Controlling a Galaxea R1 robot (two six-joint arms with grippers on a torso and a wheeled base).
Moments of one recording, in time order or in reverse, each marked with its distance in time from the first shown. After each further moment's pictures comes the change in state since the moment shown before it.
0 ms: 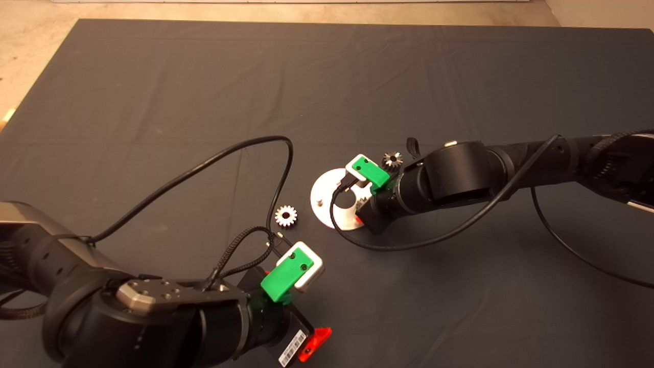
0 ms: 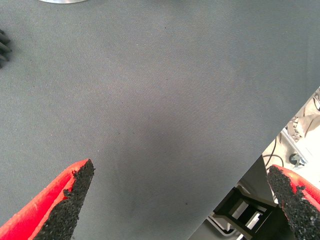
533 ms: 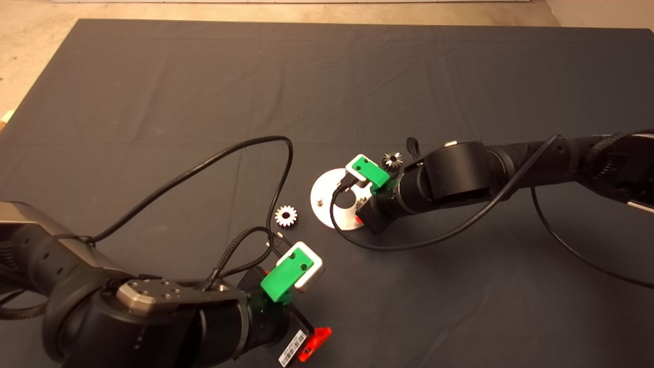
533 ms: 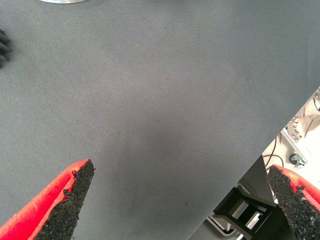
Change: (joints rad) left arm 0.000 0.000 0.000 0.000 0.000 0.000; right arm 0.000 0.000 0.000 0.000 0.000 0.000
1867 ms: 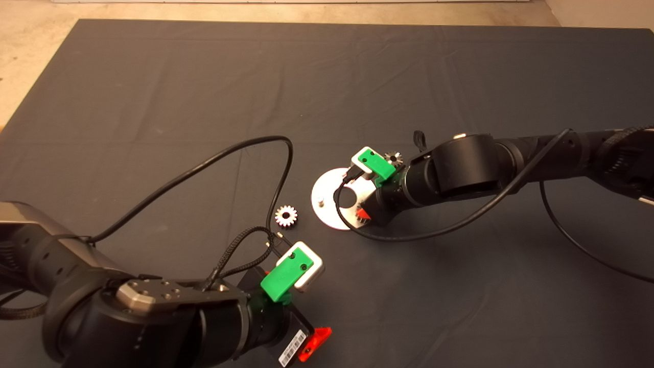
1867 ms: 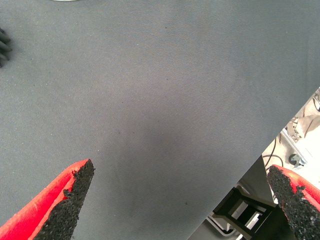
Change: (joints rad) left arm 0.000 0.000 0.000 0.000 0.000 -0.003; right arm 0.030 -0.029 0.000 -0.001 0.014 0.004
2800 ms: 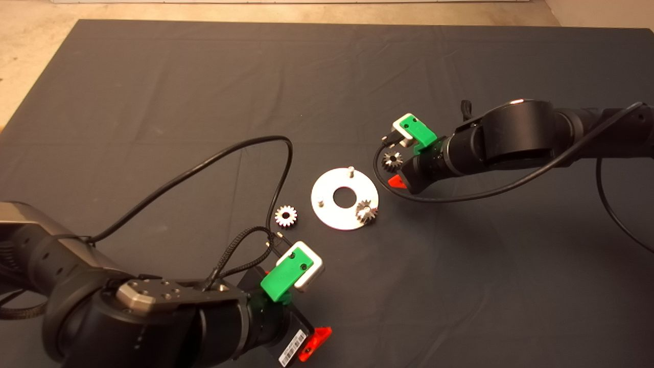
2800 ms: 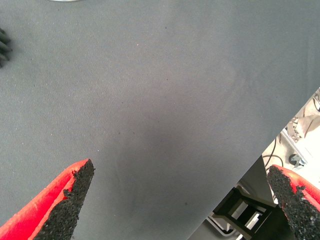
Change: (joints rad) left arm 0.000 0.000 0.000 0.000 0.000 -0.001; right arm 0.074 -0.148 0.005 0.000 0.050 0.007
